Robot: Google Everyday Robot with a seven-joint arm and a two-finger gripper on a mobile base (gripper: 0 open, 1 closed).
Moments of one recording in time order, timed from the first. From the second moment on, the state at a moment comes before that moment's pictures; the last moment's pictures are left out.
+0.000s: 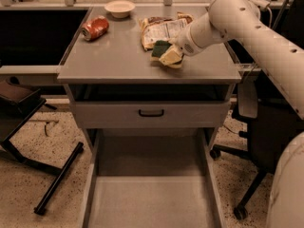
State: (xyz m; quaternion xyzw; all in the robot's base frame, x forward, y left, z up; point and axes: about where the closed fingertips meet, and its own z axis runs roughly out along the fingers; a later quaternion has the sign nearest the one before) arm 0.759 -0.073 0.858 -0.52 0.75 0.08 0.40
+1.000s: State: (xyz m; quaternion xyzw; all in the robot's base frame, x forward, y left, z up) arm 0.759 -0.073 0.858 -0.52 0.75 0.08 0.40
